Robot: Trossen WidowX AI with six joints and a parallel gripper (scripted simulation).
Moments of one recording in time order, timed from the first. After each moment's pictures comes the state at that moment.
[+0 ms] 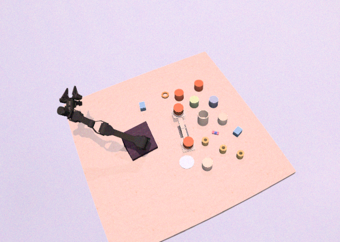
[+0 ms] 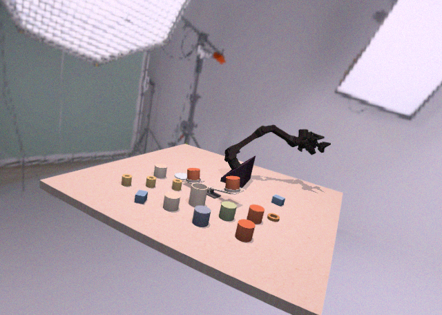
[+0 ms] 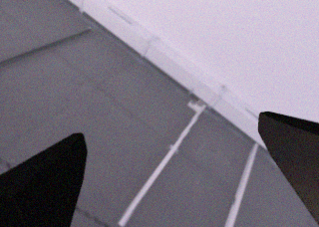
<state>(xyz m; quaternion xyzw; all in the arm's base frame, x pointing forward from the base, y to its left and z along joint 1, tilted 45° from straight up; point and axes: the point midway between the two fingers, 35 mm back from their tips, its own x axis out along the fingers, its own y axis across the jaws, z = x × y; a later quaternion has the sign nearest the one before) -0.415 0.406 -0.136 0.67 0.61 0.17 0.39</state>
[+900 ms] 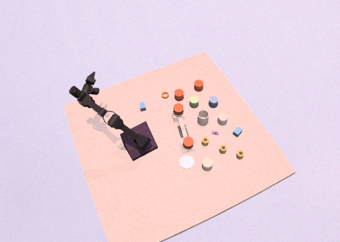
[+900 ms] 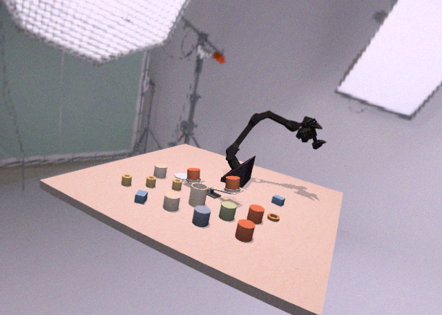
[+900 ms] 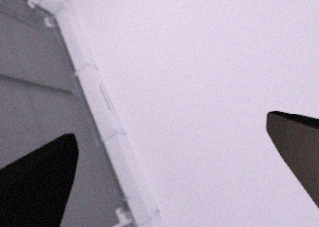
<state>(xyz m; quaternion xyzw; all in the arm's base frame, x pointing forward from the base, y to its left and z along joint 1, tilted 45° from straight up) -0.262 0.470 -0.076 0.54 0.45 0.21 0.68</state>
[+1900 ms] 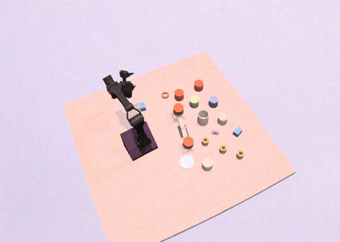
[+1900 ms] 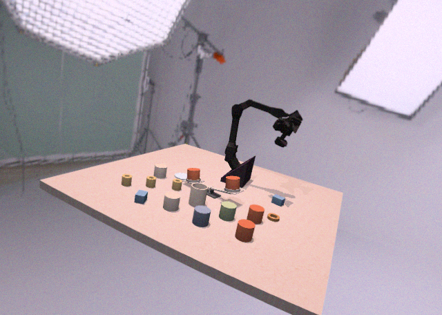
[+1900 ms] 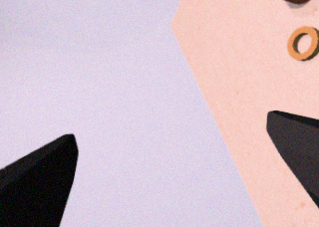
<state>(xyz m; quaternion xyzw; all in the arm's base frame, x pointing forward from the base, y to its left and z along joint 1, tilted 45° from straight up) -0.011 0.410 0.015 0.20 0.26 0.10 0.94</state>
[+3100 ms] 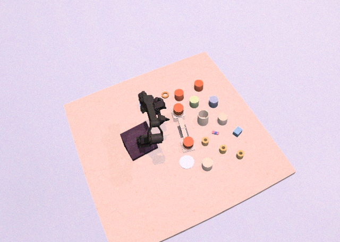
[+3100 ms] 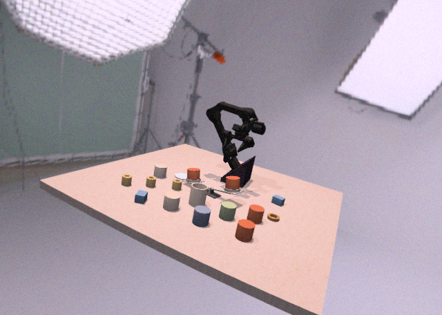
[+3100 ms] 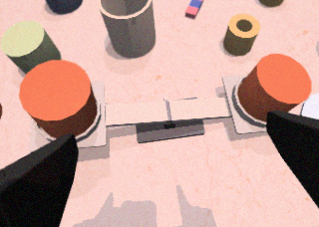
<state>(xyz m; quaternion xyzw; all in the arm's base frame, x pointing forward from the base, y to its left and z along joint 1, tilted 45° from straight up) 0.149 0.178 0.125 -0.32 0.25 -0.14 0.90</state>
